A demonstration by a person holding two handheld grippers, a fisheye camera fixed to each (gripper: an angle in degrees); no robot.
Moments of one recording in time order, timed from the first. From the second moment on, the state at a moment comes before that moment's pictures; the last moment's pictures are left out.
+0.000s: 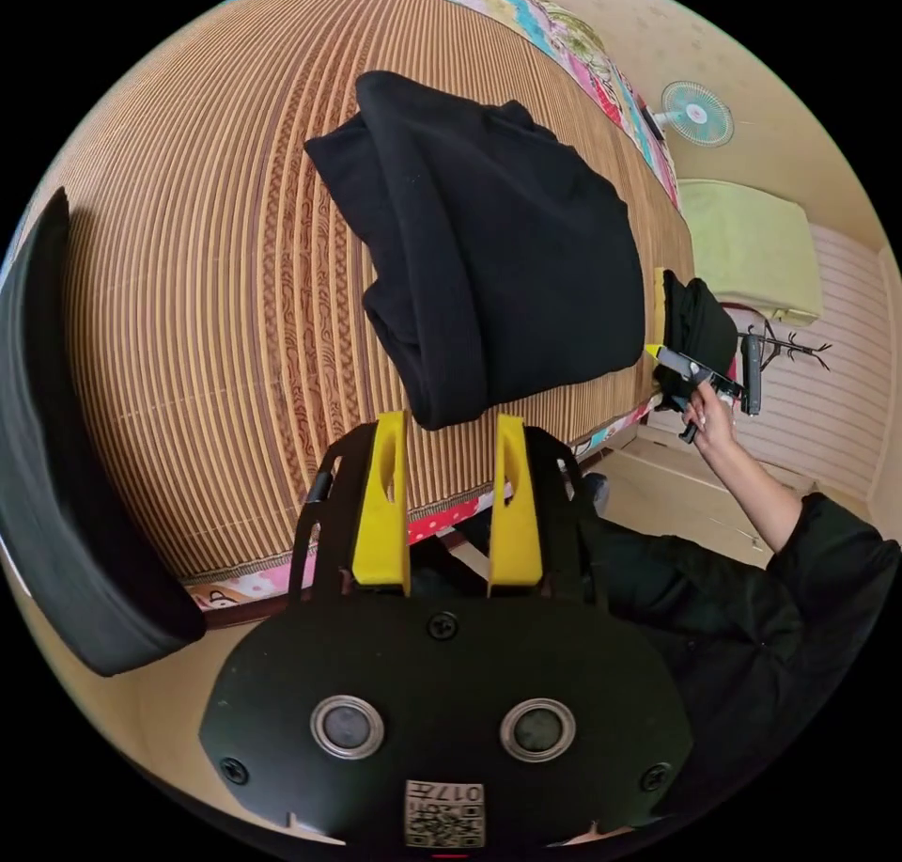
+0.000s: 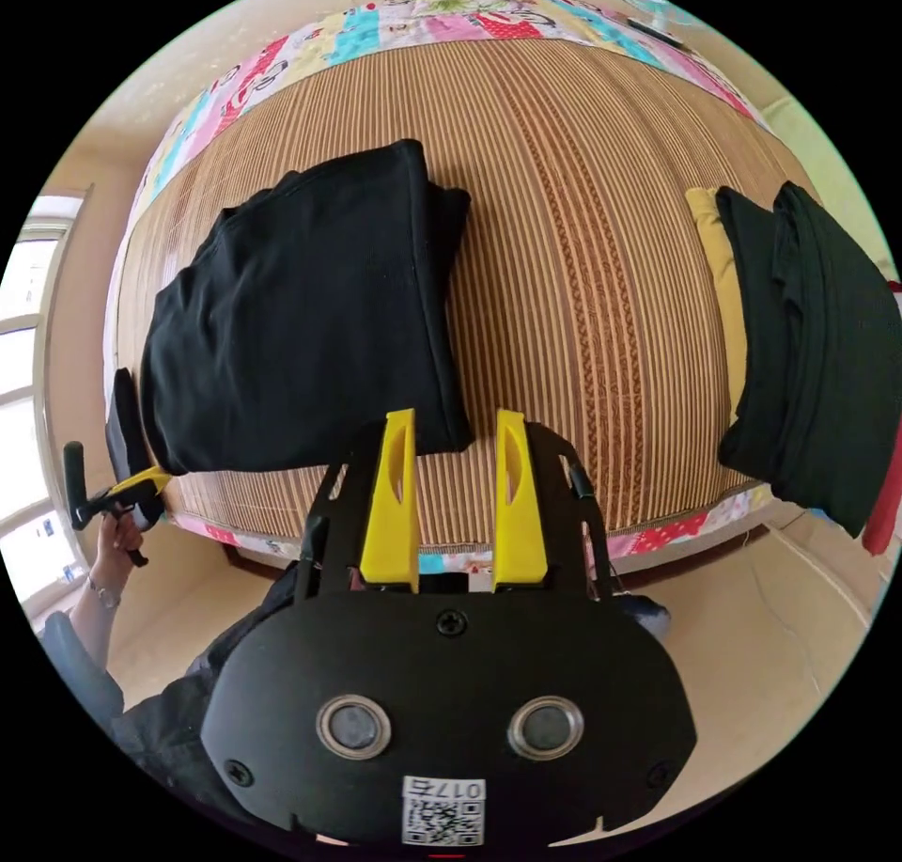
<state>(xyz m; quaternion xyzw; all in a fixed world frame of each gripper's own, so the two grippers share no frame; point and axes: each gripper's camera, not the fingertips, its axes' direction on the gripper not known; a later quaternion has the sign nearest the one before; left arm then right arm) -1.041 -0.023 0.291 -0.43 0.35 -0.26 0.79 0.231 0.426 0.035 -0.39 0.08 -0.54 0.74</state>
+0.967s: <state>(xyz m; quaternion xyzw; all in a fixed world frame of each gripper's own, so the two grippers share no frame) -1.023 0.178 0.362 -0.15 0.46 -0.69 0.53 0.112 0.651 -0.072 -0.48 -0.20 -0.58 0.63</state>
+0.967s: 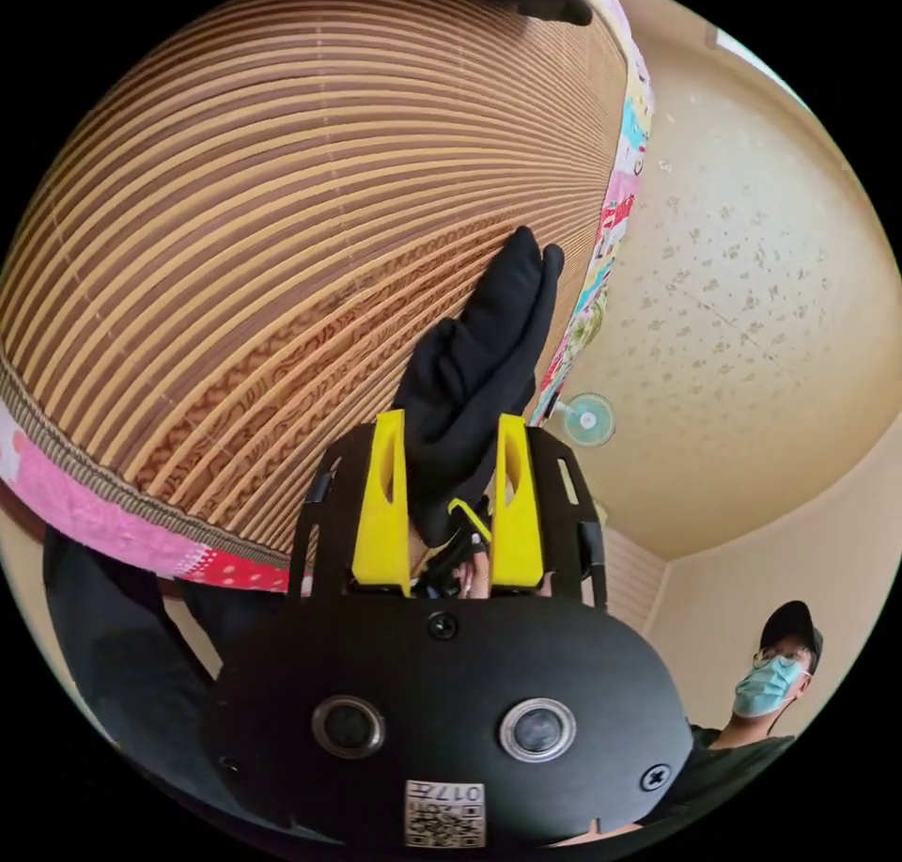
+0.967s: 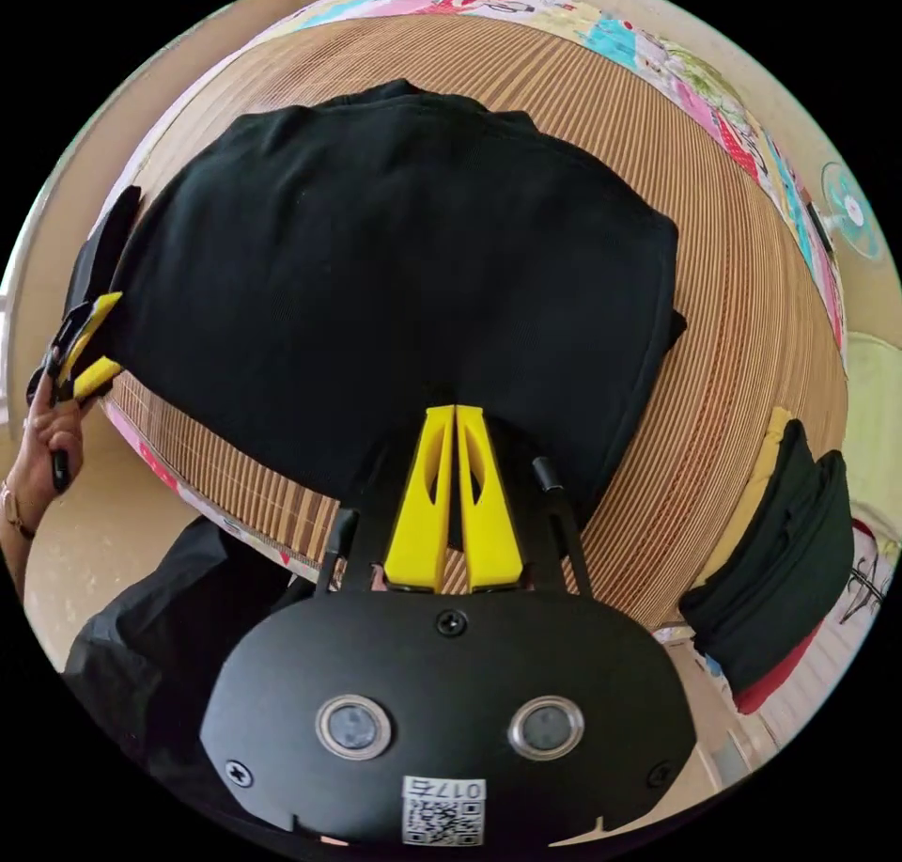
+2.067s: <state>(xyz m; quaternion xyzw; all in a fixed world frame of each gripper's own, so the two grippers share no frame) -0.700 0.008 0.367 -0.34 0.50 -0.36 0.71 0.415 0.492 -0.022 -0.70 -0.41 0.21 0.55</state>
